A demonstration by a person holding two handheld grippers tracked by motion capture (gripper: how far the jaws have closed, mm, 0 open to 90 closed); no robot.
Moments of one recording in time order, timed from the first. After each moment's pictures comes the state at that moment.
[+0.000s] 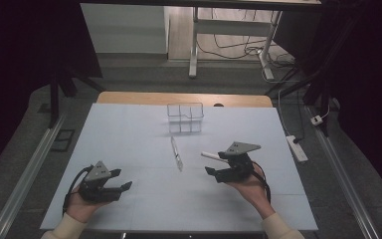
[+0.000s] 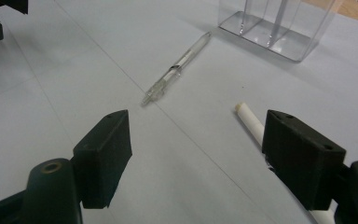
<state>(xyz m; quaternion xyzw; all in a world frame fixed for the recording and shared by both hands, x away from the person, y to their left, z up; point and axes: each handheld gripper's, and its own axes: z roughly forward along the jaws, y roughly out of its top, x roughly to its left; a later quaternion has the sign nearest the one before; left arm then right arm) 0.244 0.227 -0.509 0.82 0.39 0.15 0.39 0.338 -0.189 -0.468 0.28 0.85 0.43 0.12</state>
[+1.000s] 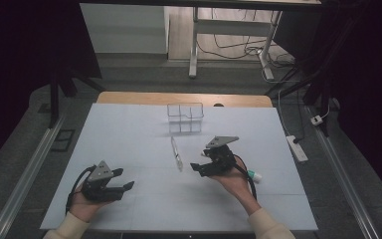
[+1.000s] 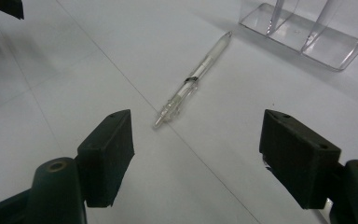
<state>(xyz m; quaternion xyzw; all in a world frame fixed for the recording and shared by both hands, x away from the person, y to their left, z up) 0.248 0.224 -0.514 0.82 0.38 0.16 0.39 0.357 -0.143 -0.473 0.29 0.87 0.40 0.10</state>
